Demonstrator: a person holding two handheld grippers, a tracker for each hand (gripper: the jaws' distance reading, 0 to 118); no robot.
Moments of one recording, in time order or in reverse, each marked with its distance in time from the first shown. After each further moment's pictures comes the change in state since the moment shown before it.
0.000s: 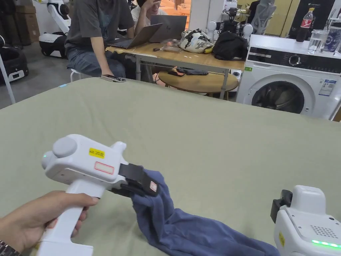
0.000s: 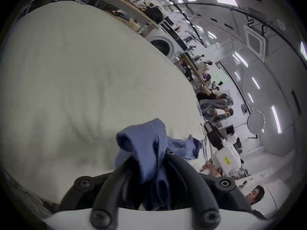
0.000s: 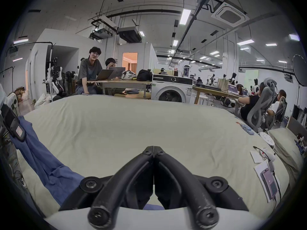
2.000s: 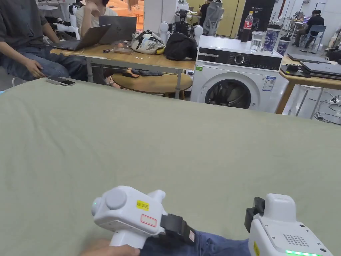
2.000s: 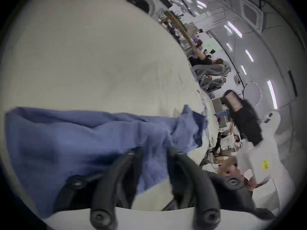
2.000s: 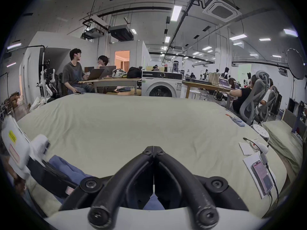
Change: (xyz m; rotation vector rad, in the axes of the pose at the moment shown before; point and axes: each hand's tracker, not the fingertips) left arm 0.045 -0.031 -0.183 -0.216 -0.117 -0.107; right arm 0.053 -0.019 0.020 -0.026 -0.060 -0.047
